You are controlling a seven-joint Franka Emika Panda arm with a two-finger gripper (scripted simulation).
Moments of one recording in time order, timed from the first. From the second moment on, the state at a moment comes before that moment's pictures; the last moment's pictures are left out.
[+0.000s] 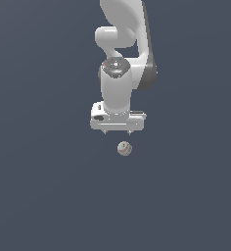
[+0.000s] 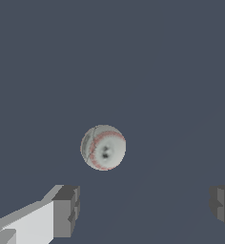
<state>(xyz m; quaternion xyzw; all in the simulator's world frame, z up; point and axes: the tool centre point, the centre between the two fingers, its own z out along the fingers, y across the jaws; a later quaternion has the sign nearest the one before) -0.007 0.008 0.169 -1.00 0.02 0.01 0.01</state>
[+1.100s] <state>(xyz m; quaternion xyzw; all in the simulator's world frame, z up) -0.019 0.032 0.154 -1.00 0.03 0.03 0.02</state>
